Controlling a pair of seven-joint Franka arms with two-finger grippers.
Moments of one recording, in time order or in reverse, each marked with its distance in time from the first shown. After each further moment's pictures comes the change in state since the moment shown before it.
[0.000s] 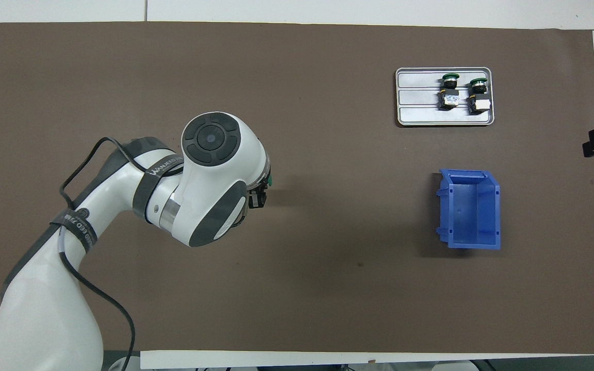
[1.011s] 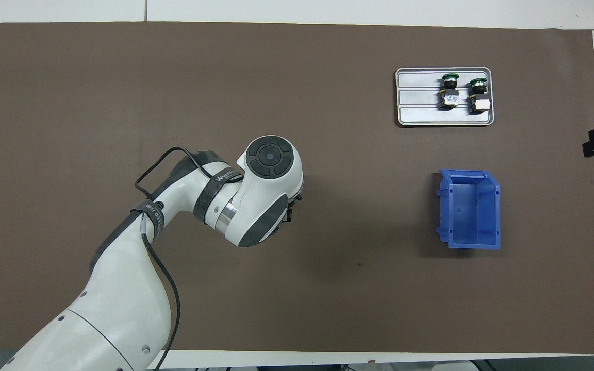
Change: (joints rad) left arm -0.094 0.201 -0.015 0.059 0.008 0.063 -0.066; right arm 0.000 0.000 0.000 0.000 0.000 0.000 0.000
